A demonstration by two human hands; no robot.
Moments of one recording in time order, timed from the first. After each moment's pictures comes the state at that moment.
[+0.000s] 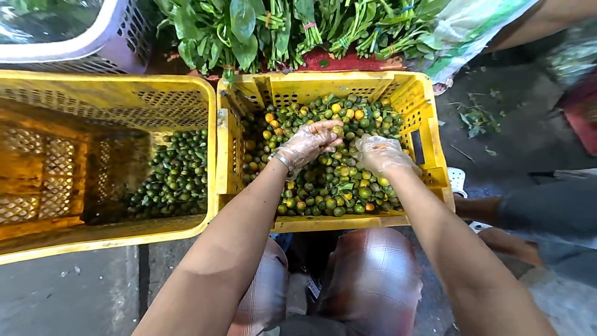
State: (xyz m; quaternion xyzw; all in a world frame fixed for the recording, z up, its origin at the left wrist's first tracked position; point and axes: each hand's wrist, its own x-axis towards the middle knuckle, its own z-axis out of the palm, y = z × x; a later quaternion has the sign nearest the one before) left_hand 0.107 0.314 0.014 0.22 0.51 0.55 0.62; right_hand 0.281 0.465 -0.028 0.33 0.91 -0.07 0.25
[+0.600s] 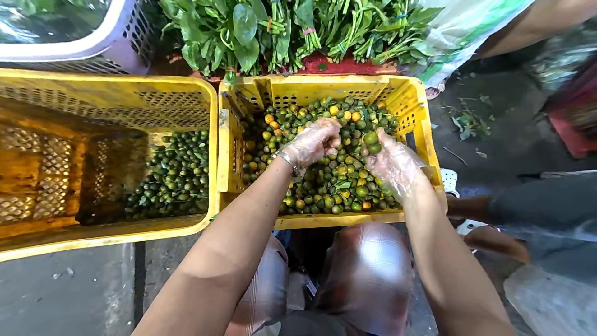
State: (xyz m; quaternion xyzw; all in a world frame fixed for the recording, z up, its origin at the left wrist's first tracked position) left_hand 0.117 0.315 0.047 0.19 0.55 0.53 0.62; right_hand 0.311 0.440 0.012 0.50 0.37 -0.77 -0.16
